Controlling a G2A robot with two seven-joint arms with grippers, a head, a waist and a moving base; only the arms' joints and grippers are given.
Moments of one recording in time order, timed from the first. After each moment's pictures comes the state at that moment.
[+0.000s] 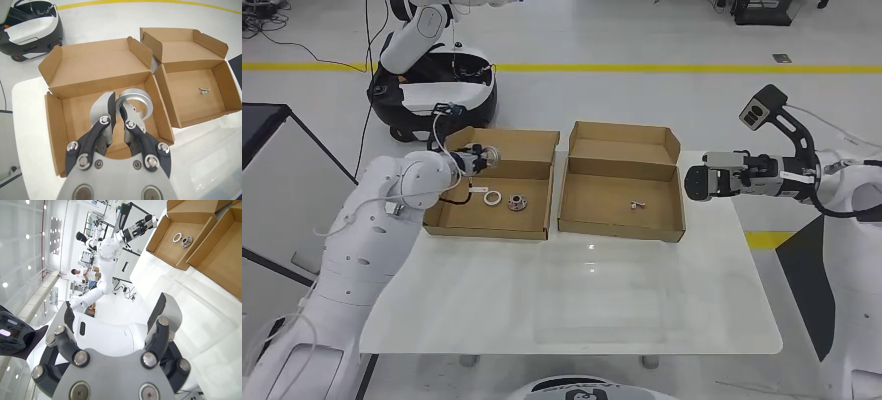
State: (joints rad) left arm 0.96 -1.03 -1.13 -1.53 0.80 0.13 -0.94; right arm -1.16 -1.00 1.71 -1.78 0.37 0.29 1.53
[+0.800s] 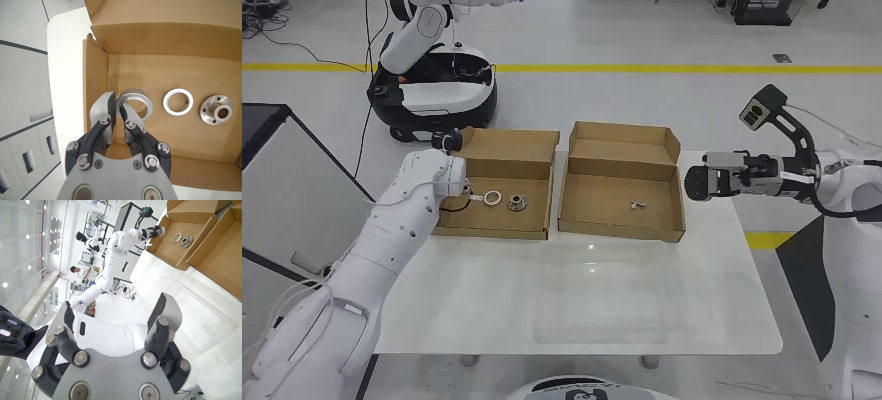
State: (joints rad) left arm 0.73 -1.13 -0.85 -1.09 1.07 0.31 -1.17; right arm -1.16 -1.00 1.71 -1.78 0.37 0.29 1.53
